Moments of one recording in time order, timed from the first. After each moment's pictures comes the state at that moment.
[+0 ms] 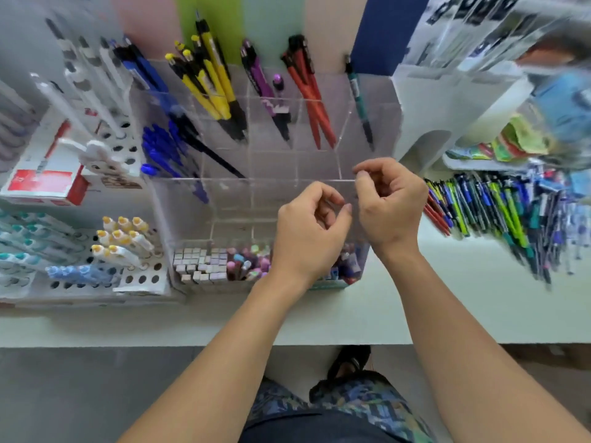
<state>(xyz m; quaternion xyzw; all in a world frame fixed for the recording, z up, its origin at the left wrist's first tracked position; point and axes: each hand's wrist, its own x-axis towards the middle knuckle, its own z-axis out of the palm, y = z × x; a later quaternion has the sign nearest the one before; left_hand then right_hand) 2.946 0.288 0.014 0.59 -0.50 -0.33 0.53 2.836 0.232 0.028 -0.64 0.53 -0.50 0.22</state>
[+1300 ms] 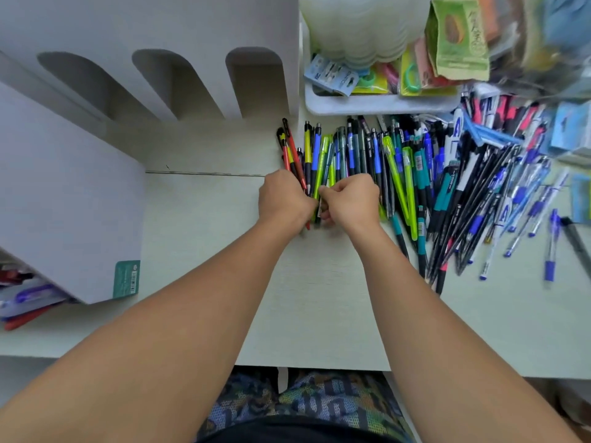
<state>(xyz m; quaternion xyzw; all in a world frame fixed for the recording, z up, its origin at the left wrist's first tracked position) 2.610 0.060 -0.139 0.85 -0.39 -0.34 0.10 2.501 0.042 -0.162 -0.52 0.72 -0.15 0.44</state>
